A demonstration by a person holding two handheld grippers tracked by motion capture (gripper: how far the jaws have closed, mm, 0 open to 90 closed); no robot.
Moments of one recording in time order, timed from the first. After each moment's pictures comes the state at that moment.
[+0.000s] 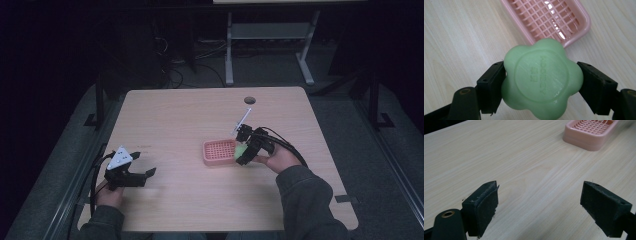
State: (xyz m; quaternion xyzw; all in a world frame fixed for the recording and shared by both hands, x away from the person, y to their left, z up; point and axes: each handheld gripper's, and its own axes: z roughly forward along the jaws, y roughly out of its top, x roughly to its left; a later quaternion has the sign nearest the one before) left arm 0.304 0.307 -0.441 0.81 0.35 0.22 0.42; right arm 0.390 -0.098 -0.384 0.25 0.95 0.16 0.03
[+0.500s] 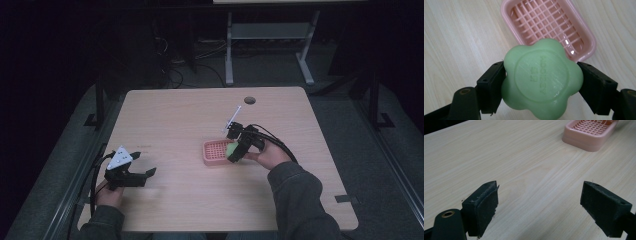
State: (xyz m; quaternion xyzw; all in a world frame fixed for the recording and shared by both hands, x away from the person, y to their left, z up) left arm 0.304 0.307 -0.440 0.81 0.34 0.22 0.42; right arm 0.404 -0.075 -0.388 0.24 0.95 0.17 0.03
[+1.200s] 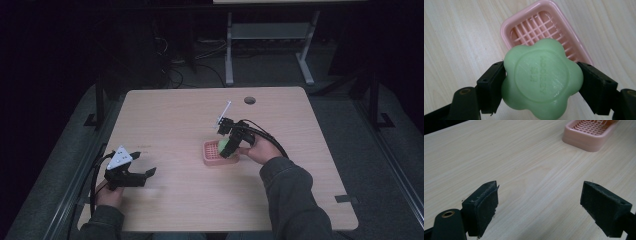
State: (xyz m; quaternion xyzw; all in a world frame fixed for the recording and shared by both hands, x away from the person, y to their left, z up) left arm 0.304 0.307 -0.441 0.81 0.34 0.22 0.43; right arm 0.419 -0.051 -0.384 0.23 0.96 0.17 0.03
